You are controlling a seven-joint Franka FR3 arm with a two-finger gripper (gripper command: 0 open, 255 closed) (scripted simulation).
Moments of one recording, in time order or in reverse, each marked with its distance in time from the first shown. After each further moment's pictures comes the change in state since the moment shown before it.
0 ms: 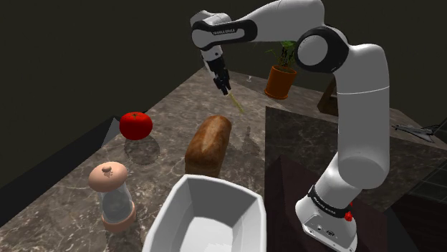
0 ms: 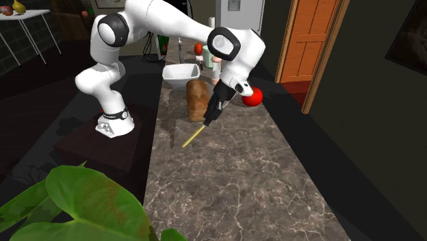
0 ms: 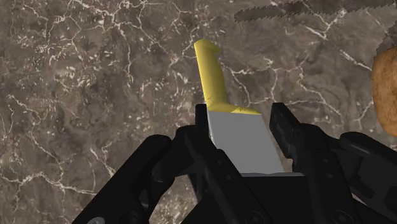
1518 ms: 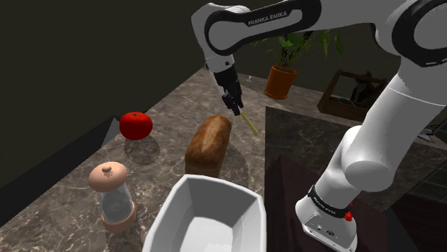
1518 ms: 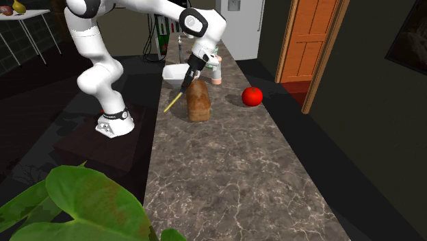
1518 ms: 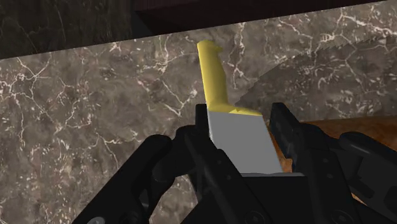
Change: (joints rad) arm 0.154 -0.535 0.130 -0.666 0.132 0.062 0.294
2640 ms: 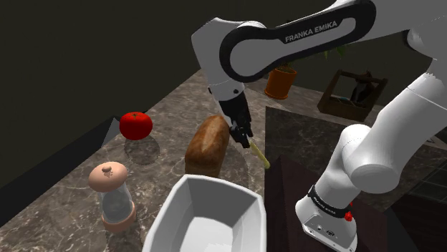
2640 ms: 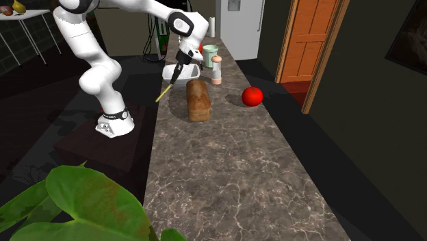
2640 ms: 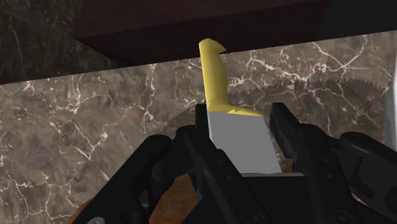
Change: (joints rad) arm 0.122 -0.190 0.131 -0.269 0.169 0.058 0.213
